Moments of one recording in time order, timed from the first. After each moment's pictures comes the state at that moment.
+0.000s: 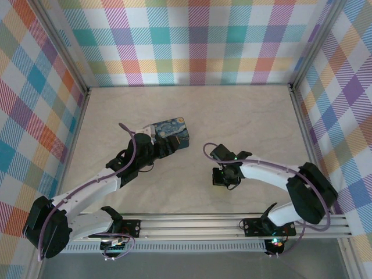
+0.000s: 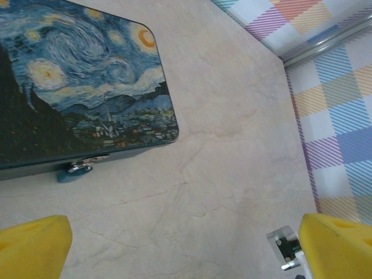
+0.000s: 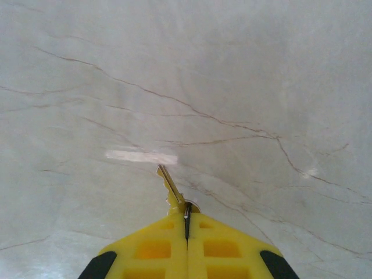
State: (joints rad) left arm -0.62 1.10 0.65 -0.04 0.02 -0.88; right arm 0.76 1.40 0.72 -0.62 -0.09 0.73
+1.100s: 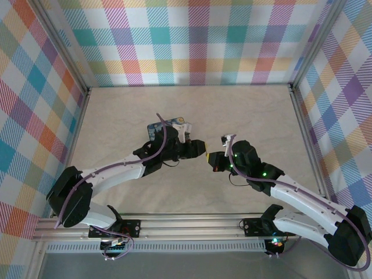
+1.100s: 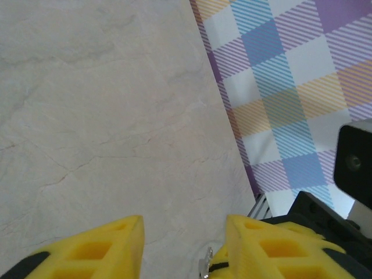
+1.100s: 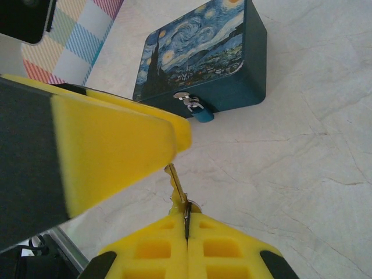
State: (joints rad) left arm -0.80 1.42 0.87 0.13 0.31 -0.87; right arm 0.77 0.94 0.62 -0.18 -0.12 0.67
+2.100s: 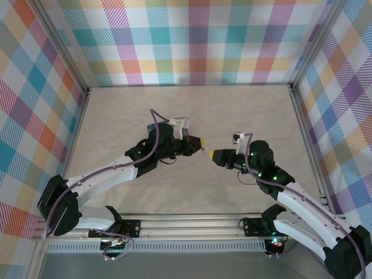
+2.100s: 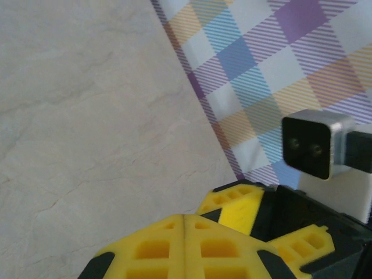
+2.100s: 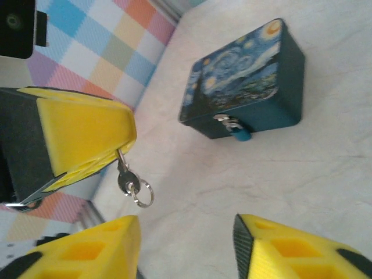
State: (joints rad) left arm -0.82 1.31 0.93 0.05 0.26 -0.78; right arm 0.57 0.80 0.52 -0.03 -0.44 0.70
